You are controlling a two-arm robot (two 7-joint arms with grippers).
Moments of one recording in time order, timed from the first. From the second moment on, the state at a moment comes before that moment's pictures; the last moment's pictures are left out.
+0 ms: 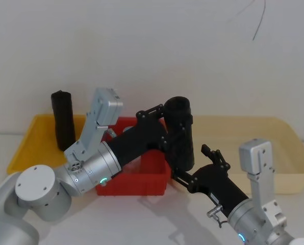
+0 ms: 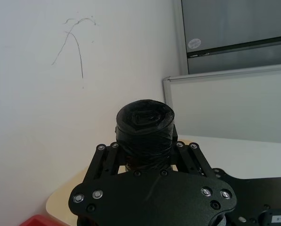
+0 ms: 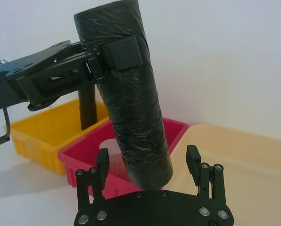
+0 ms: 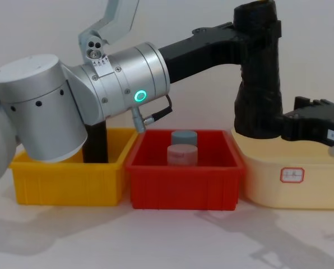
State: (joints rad) left arm -0.64 0.12 0.52 -1.20 -0.46 -0.24 -0.70; right arm 0.12 0.28 -0.29 -1.69 0.24 0.06 0.19
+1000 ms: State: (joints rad) left arm -0.64 0.12 0.52 -1.20 -0.46 -0.24 -0.70; right arm 0.24 0.21 -0.31 -1.57 0.22 0.10 0.23
